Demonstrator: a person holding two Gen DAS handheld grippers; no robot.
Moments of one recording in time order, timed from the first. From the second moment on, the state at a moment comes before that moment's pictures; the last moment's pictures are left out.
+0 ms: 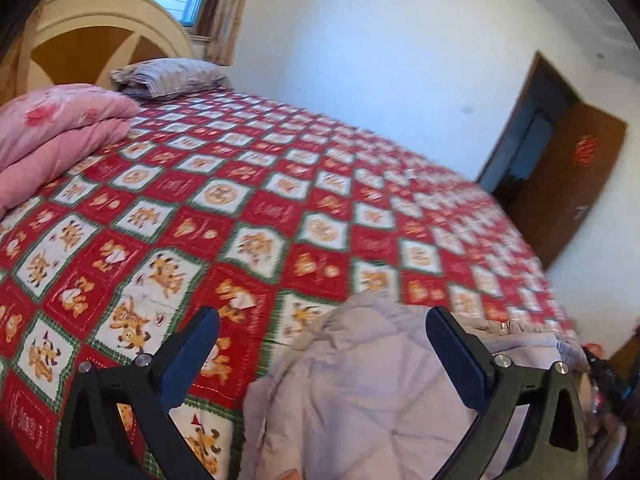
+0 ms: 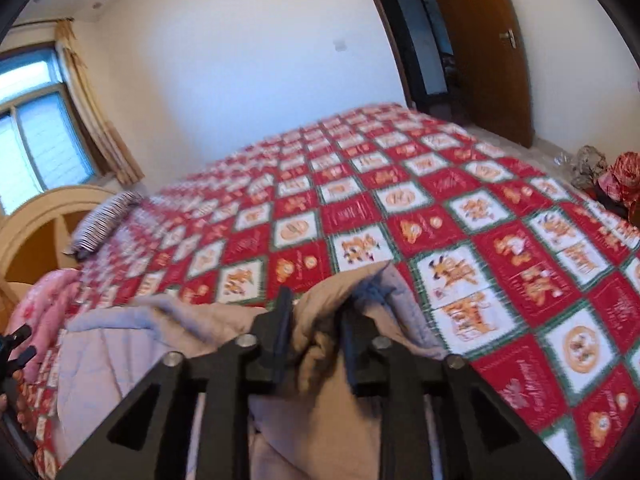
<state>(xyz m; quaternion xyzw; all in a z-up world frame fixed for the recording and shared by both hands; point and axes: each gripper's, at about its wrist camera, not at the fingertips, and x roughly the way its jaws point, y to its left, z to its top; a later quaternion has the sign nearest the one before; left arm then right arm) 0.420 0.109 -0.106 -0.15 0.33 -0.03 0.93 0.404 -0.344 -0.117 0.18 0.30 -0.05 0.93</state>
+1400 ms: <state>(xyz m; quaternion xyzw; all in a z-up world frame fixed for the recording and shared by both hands) 0.470 -0.012 -0.206 0.01 0.38 0.03 0.92 0.460 -0.241 -0.204 0.02 0.39 -0.04 0.92</state>
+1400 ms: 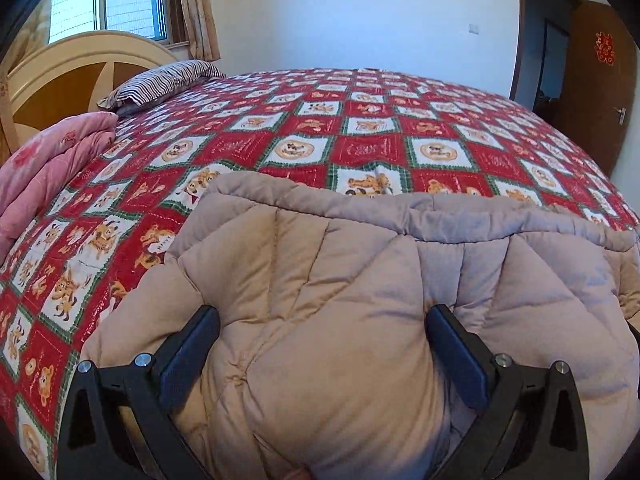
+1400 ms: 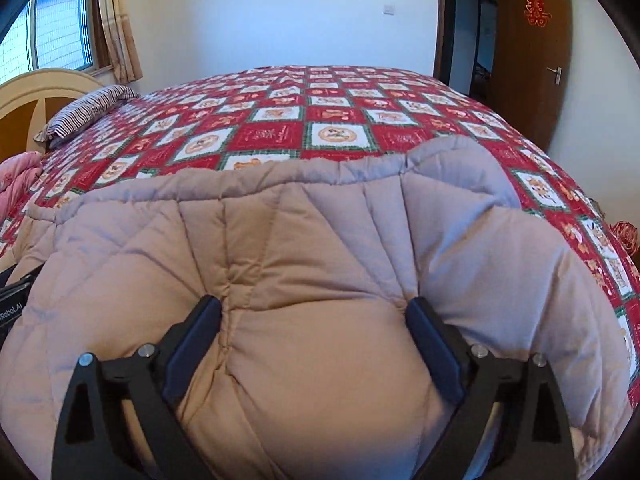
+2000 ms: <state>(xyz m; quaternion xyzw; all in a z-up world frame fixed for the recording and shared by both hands) 0.476 -0.018 -0.212 0.02 0.39 0.04 0.92 0.473 -0.236 -0.214 0.00 0.43 -0.07 0.90</state>
